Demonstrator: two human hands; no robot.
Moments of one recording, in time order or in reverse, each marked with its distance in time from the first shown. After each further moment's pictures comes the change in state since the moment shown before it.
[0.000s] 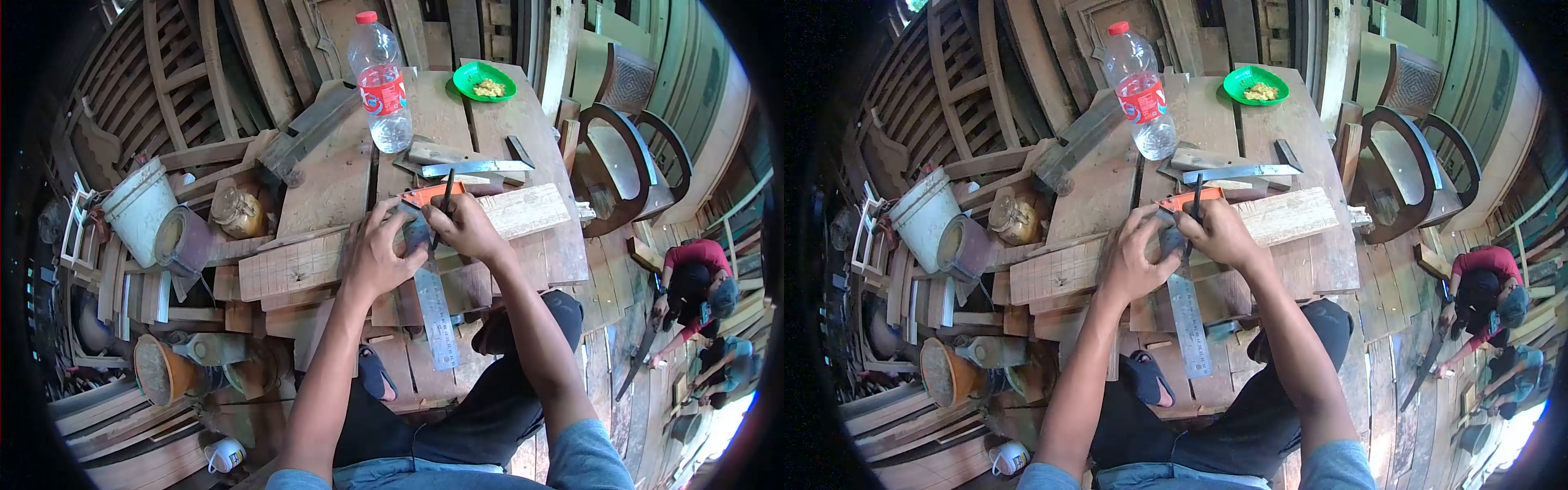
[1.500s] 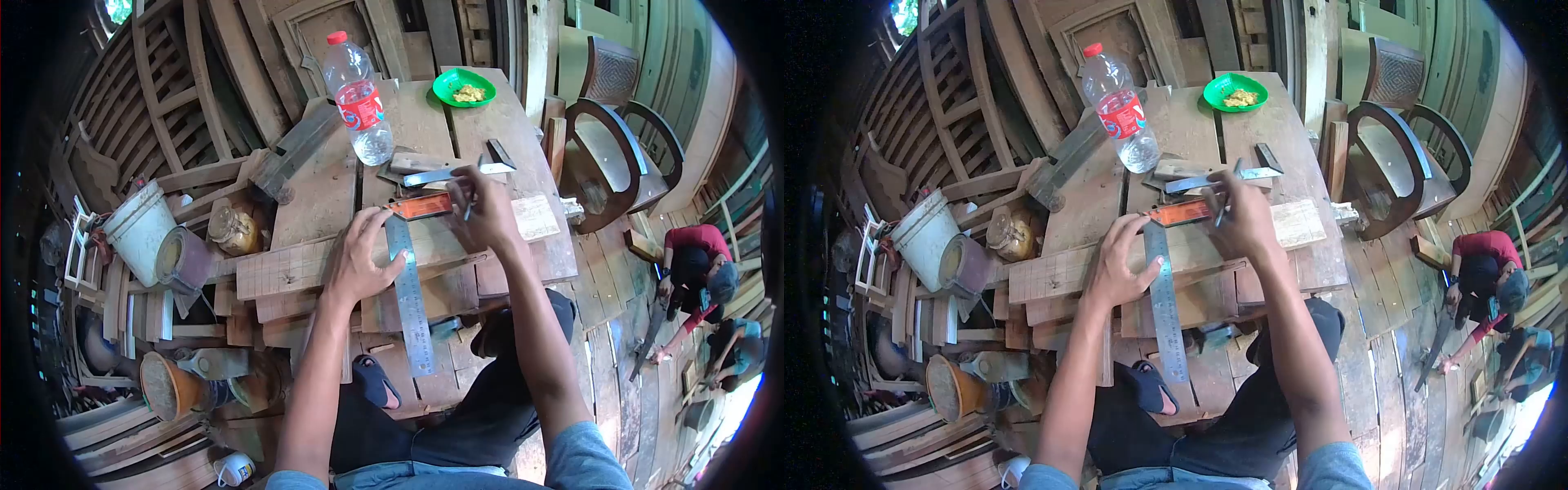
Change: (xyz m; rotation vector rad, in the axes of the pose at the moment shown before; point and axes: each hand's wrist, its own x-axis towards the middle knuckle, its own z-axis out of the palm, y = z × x) left_hand 0.003 -0.009 -0.006 -0.076 0.006 0.153; right_hand -0.010 -0.004 -0.056 -0.206 0.389 0.057
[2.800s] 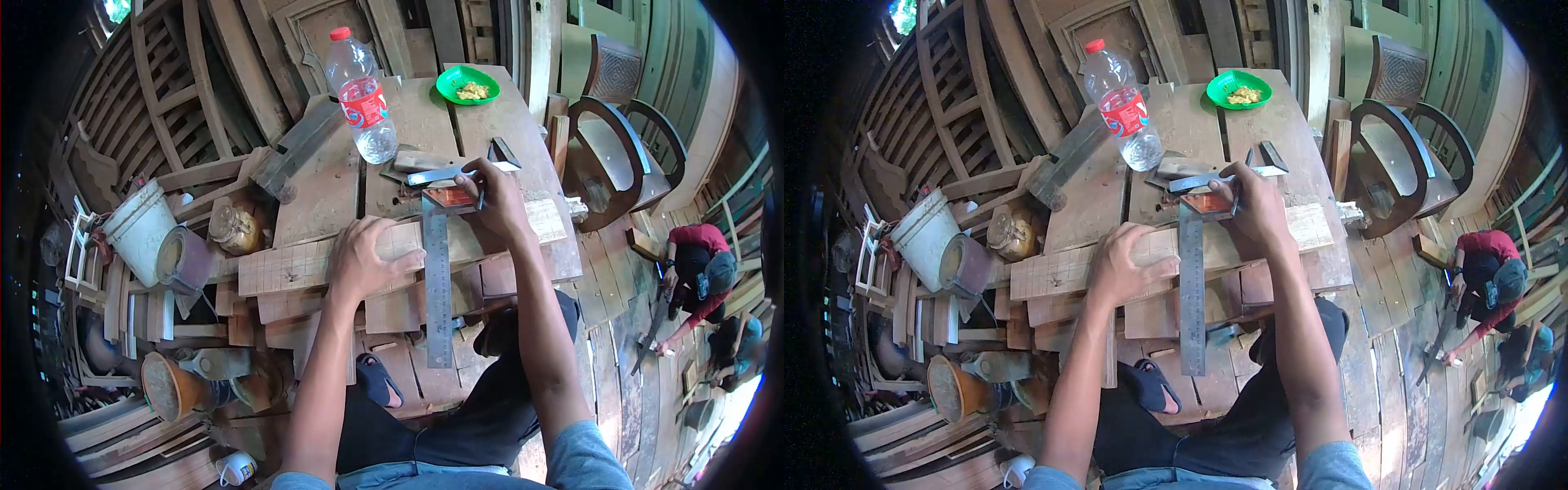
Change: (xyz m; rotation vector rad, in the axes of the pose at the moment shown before) left_hand 0.005 0.000 0.001 0.080 -0.030 -0.127; right_hand 0.012 0.012 -0.008 -0.049 -0.036 0.042
